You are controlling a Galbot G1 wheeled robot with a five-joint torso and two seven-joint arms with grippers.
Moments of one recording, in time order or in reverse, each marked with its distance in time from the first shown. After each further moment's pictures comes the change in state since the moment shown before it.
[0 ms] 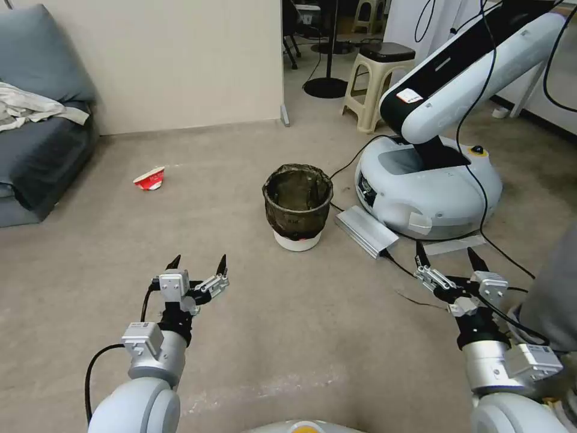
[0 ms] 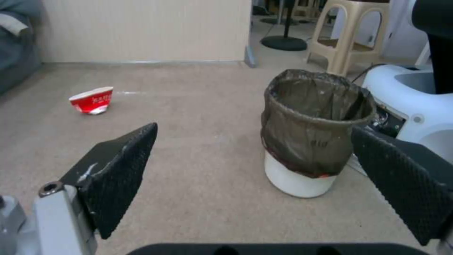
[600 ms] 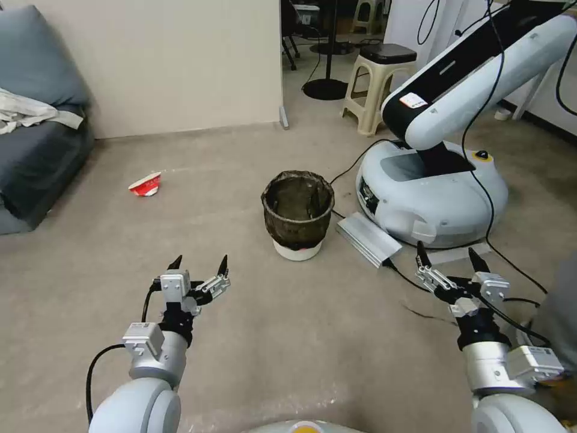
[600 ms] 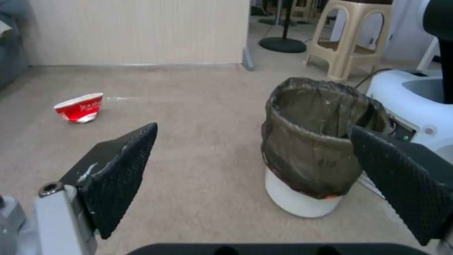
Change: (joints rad) left arm 0.002 0.001 0.003 0.000 -0.005 -0.004 0.003; right arm -0.003 0.006 0.002 0.001 -0.001 0.006 -0.004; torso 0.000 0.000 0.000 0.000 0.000
